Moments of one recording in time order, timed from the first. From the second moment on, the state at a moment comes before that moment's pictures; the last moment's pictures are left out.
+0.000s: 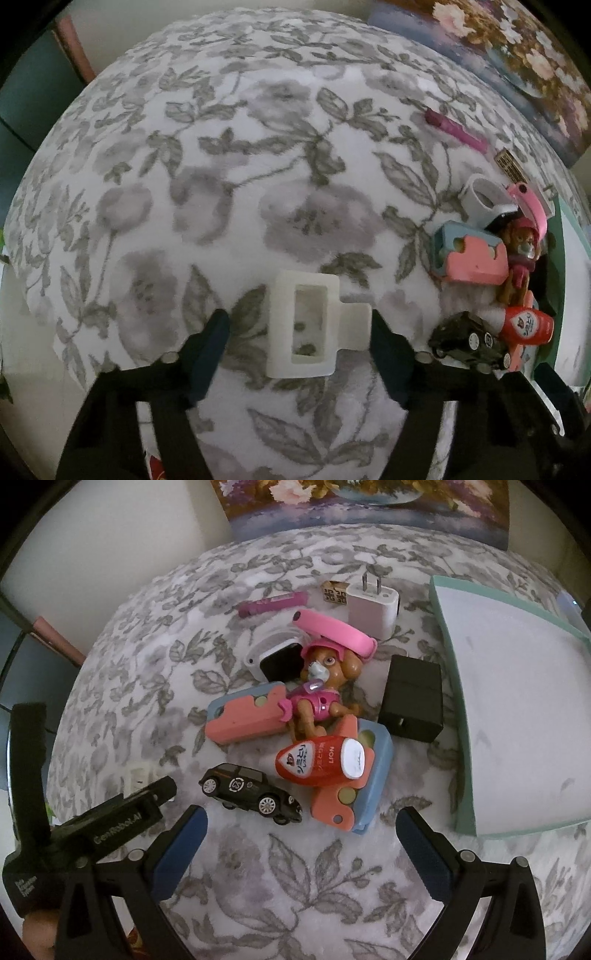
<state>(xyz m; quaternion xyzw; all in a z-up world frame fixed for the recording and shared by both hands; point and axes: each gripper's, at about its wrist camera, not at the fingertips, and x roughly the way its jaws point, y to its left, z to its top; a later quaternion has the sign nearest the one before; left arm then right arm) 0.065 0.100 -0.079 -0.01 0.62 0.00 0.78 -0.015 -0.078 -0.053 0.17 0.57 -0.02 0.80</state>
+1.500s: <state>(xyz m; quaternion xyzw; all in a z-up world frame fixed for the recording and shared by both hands) 0.038 0.149 -0.059 -0.09 0.59 0.00 0.80 -0.004 -0.052 -0.062 0.20 0.57 0.02 0.79</state>
